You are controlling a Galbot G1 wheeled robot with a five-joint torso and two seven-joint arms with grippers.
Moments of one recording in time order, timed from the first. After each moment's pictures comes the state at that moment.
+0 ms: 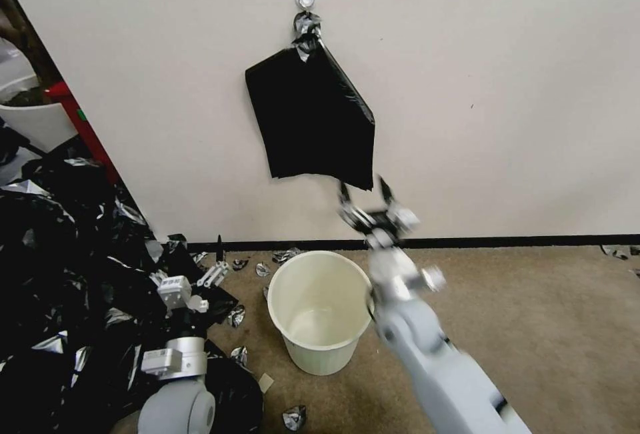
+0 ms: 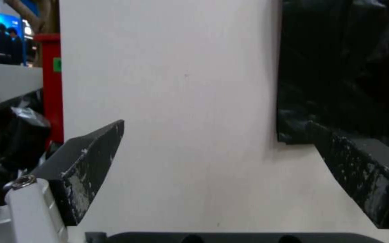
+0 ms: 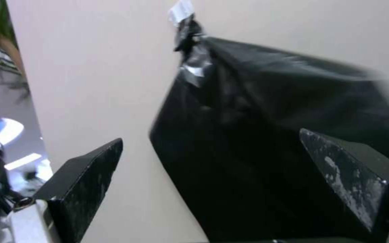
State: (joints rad) left arm 1.60 -1.47 -0.55 -1.99 -0.14 -0.38 -0.12; right arm -0.87 1.36 -0.02 1.64 0.66 0.47 -0.01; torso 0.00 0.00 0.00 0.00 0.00
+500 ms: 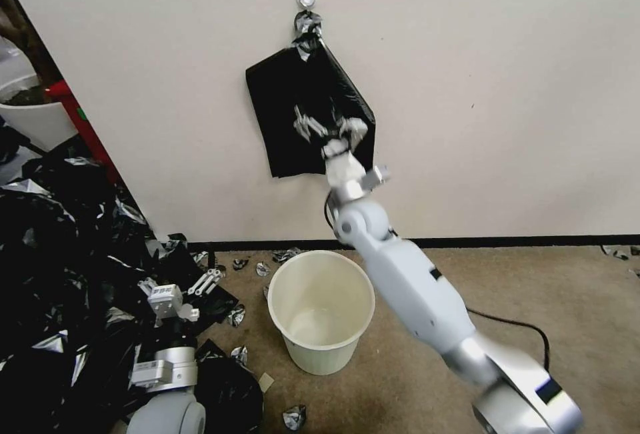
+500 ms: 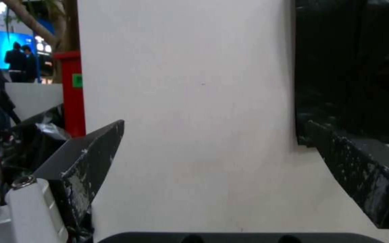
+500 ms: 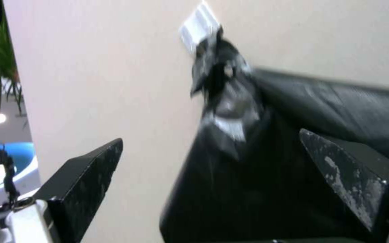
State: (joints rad) left arm 1.62 -1.46 -0.61 -2.01 -0.12 -0.39 -0.12; right arm -0.43 1.49 -0.08 1.31 0.87 0.43 -0.05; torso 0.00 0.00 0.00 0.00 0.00
